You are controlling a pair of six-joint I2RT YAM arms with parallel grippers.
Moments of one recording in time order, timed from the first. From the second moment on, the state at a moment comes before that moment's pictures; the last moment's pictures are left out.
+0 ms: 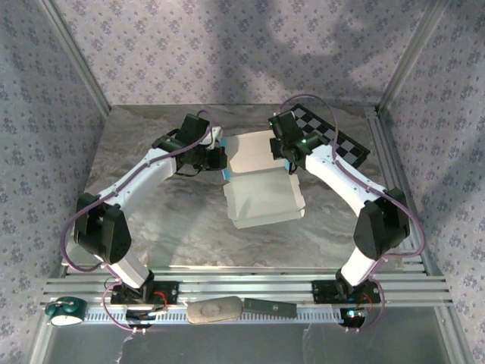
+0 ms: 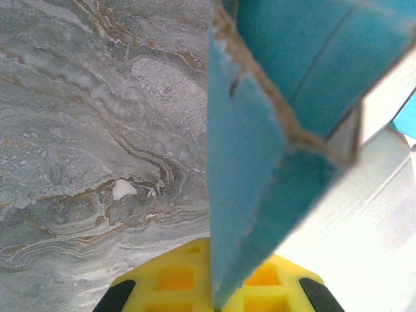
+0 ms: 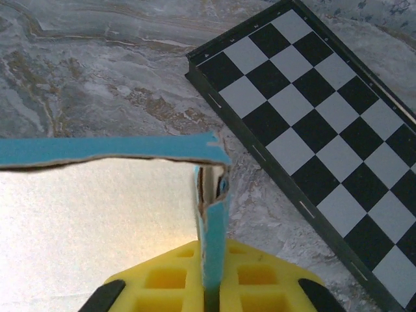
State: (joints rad) left arm -0.51 1.62 1.40 -0.70 0.30 -0.41; right arm 0.54 1.67 1.47 -0.66 0.39 0.23
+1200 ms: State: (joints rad) left arm -0.51 1.63 1.40 -0.71 0.28 -0.42; right arm 0.63 1.59 1.51 -0.75 0.52 0.22
